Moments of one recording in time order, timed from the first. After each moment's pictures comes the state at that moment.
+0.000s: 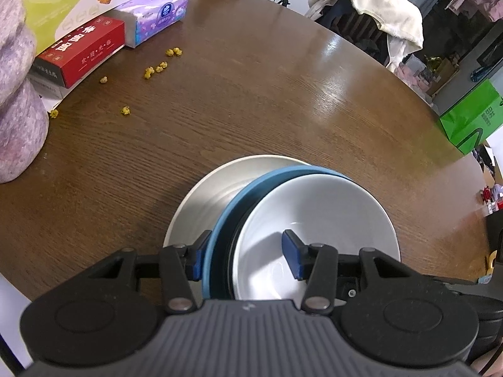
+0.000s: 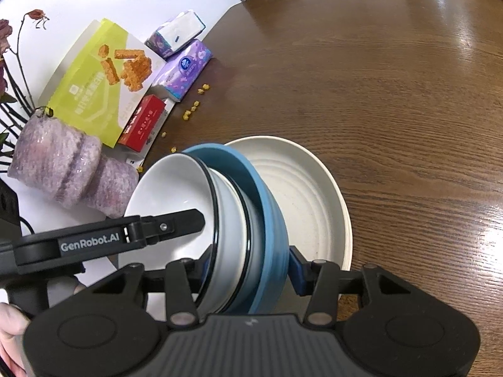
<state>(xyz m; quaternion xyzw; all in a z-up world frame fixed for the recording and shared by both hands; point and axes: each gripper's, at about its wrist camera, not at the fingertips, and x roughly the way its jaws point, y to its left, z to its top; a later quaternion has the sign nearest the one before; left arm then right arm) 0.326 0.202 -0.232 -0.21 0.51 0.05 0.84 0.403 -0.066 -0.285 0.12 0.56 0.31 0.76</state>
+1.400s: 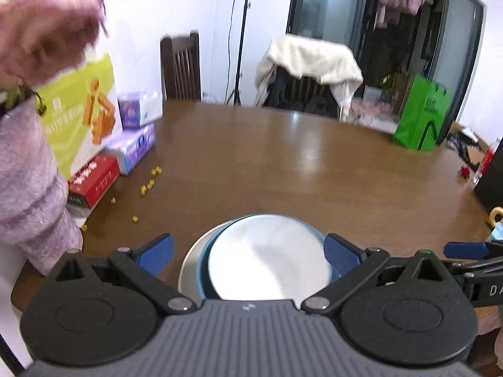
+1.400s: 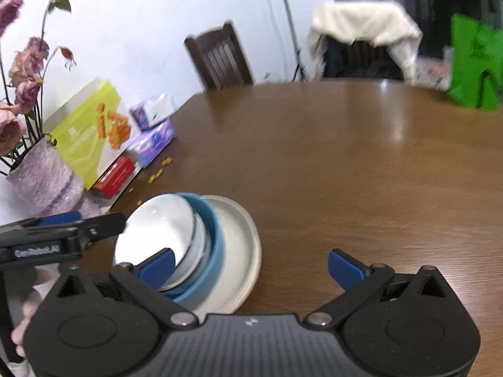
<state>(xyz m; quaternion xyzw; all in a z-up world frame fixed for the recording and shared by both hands) 0.230 0.145 -0.143 -0.05 0.33 0.01 0.94 0.304 -0.150 -0.198 0.05 0.40 0.19 0.90</state>
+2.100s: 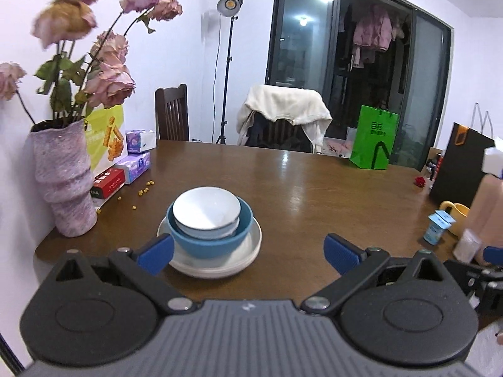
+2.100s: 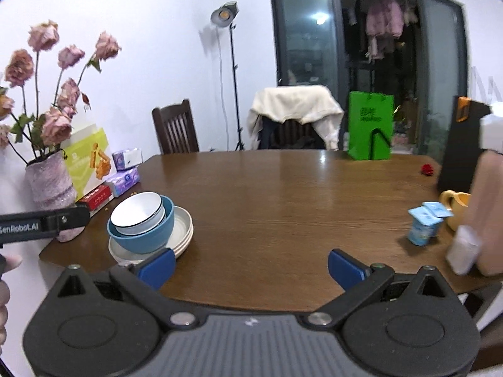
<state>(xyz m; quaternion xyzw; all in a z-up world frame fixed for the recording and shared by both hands) 0.012 0.053 -0.111 -0.04 0.24 0.00 0.97 0.041 -0.267 -0.159 0.02 0.24 0.08 0.97</state>
